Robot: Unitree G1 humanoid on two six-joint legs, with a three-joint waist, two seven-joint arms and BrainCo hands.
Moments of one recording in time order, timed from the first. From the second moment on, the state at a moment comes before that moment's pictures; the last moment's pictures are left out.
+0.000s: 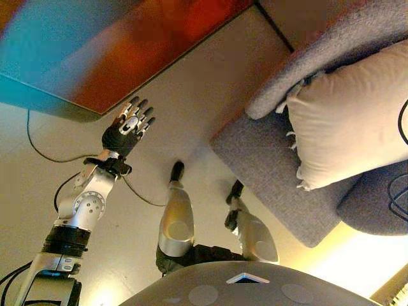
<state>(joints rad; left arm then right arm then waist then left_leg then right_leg) -0.05 0.65 -0.11 0.06 -1.12 0.02 -0.20 -0.93 -0.99 0.14 1.03 0.47 0.25 -0.47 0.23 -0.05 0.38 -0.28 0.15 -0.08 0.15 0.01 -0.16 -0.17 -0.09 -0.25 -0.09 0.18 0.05</state>
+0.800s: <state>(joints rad) 0.18 0.50 -0.10 0.13 -1.03 0.07 -0.20 -0.27 -0.71 -0.14 0.47 0.82 0.11 -0.26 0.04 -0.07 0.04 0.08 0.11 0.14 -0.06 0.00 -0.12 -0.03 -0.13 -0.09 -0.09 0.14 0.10</state>
